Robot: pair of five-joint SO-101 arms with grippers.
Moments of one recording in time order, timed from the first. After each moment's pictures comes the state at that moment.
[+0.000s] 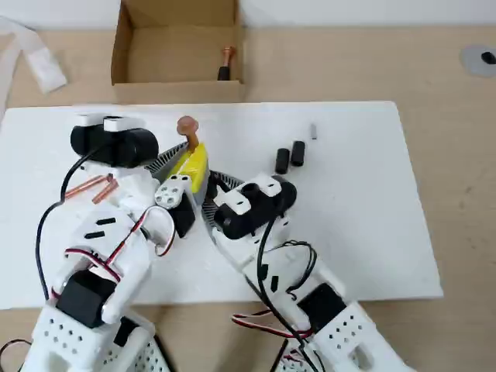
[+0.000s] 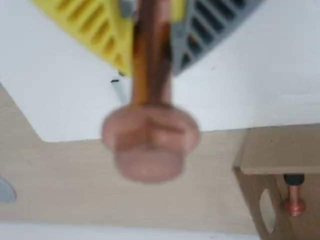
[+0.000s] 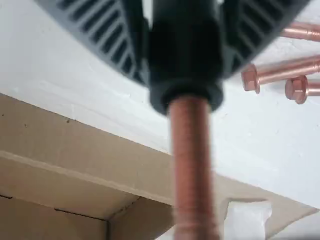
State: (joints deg) left arm 23.4 -74.8 55.8 38.8 8.5; right arm -42.4 -85.7 89.5 12.7 -11.4
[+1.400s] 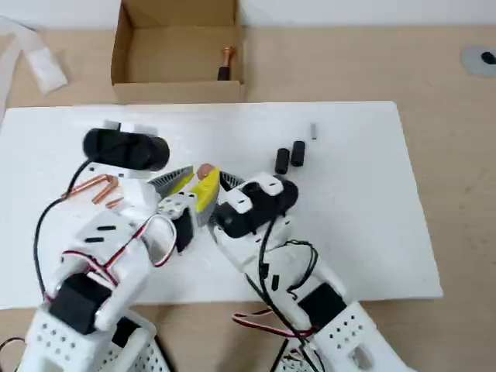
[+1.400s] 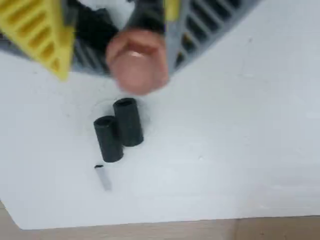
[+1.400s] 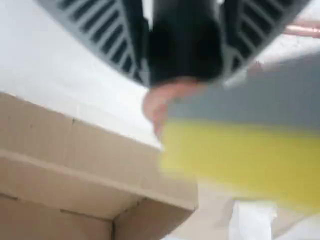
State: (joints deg) left arm 25.1 -74.5 49.5 56.0 8.9; right arm -41.4 -85.6 89.5 12.7 -11.5
